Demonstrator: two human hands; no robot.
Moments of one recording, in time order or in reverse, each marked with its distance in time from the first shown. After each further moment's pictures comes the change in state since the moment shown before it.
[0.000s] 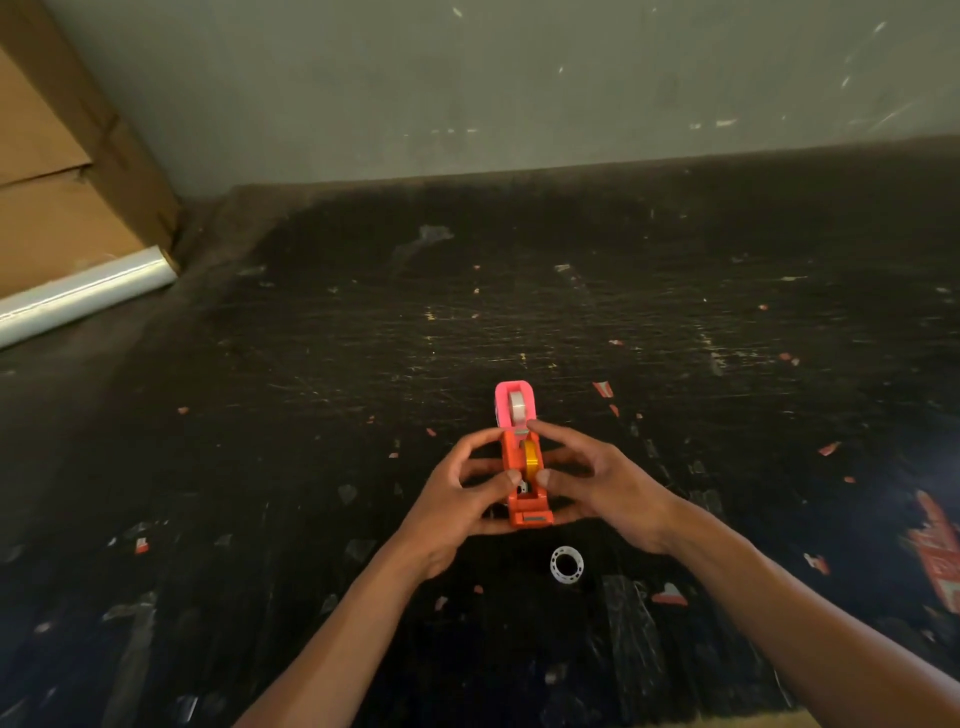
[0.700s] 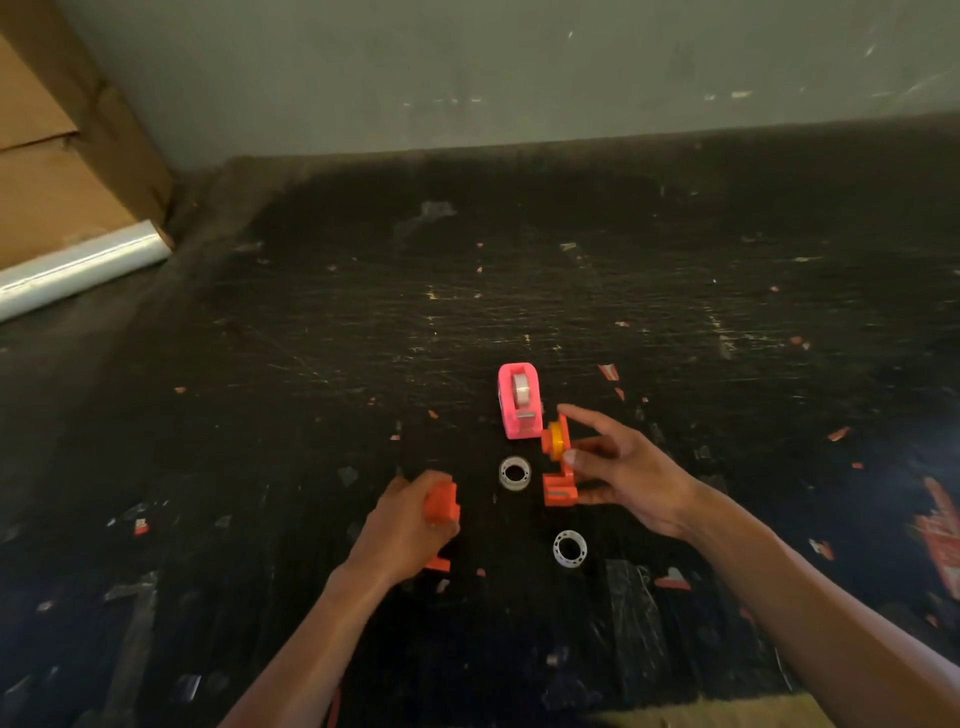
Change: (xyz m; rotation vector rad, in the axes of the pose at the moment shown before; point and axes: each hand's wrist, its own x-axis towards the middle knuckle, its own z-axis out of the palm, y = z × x) left_hand -0.009 -0.034 -0.052 0.997 0.178 -0.168; right_hand 0.008 0.015 -0.019 0.142 0.105 0.127
